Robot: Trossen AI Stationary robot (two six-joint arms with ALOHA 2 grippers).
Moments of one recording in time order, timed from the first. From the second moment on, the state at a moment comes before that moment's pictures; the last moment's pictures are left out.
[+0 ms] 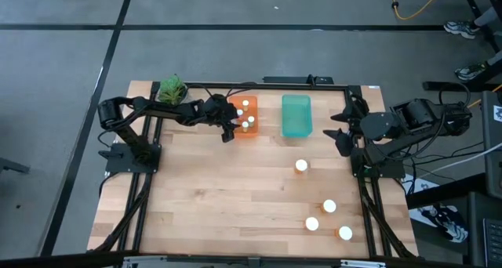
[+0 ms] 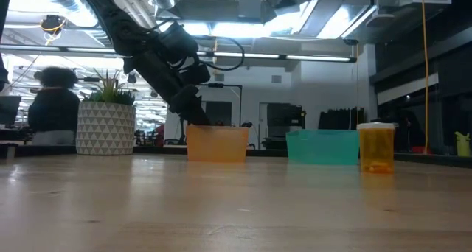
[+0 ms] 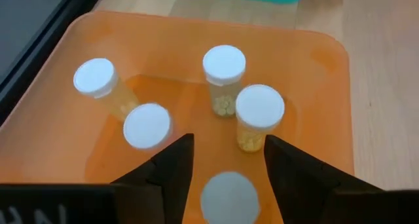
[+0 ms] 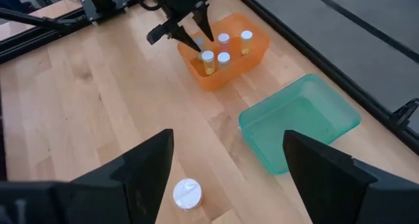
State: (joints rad) left arm 0.44 1.61 0.75 0.13 0.07 0.16; right arm 0.29 0.95 1.33 -1.21 0.53 0.68
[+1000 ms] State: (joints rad) left arm 0.30 1.55 1.24 -0.81 0.06 -0.21; right arm 0.29 0.95 1.33 -1.21 0.52 0.68
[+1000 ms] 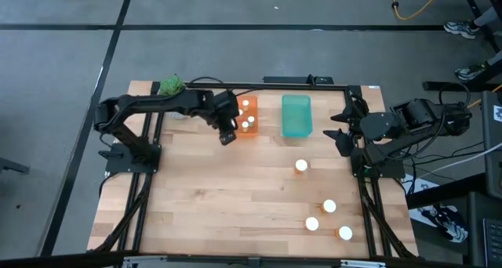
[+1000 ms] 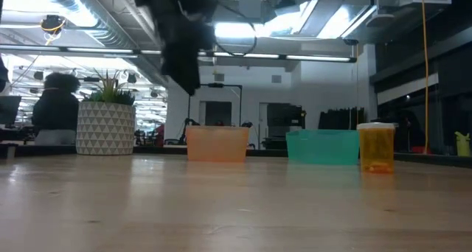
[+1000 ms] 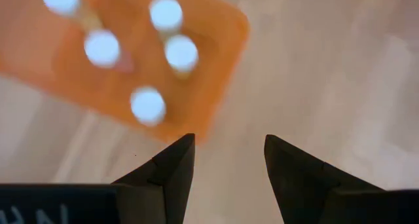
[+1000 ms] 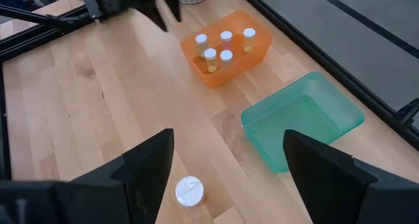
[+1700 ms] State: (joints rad) left arm -0.12 0.70 0.68 -0.59 -0.38 -0.49; right arm 0.29 0.95 1.33 -1.21 0.52 0.73
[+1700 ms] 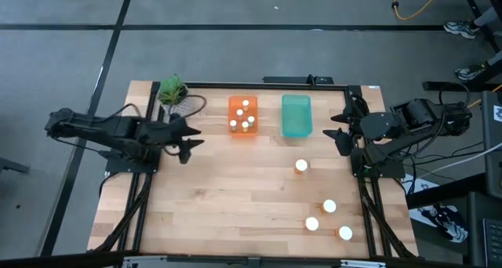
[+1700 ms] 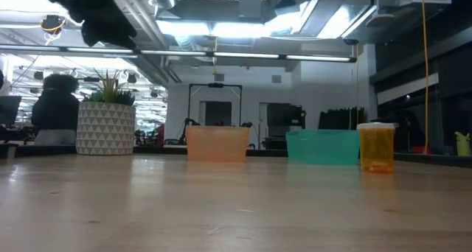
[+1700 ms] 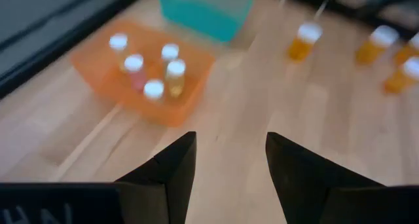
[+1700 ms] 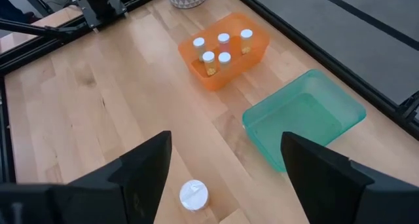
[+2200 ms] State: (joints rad) left arm -0.17 0.18 0.18 0.05 -0.38 -0.19; right arm 0.29 0.95 1.33 -1.21 0.52 0.70
